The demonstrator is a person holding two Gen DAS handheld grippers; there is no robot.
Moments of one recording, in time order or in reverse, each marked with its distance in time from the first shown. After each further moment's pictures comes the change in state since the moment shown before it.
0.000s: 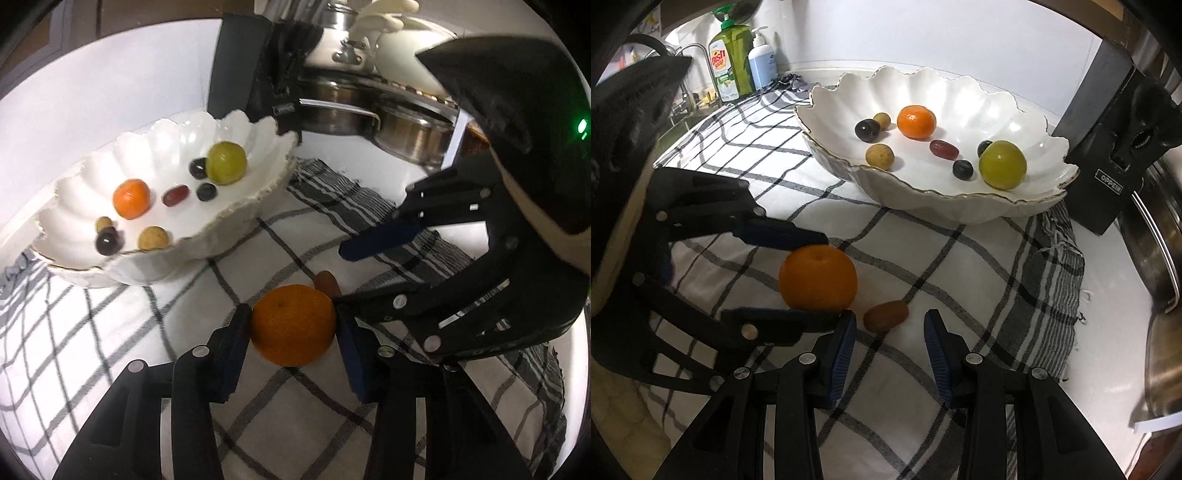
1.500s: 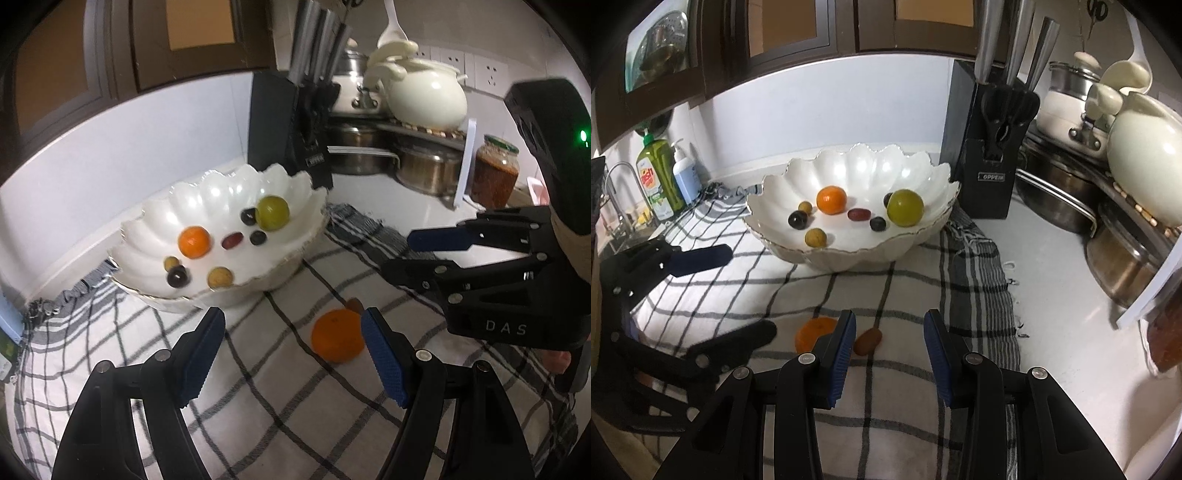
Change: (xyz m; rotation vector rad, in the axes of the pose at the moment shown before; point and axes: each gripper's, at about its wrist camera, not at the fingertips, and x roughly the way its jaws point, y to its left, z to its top) left arm -0.051 0.000 0.003 0.035 -0.119 0.149; right arm -0.061 0.011 -0.018 0.393 -0.258 -0.241
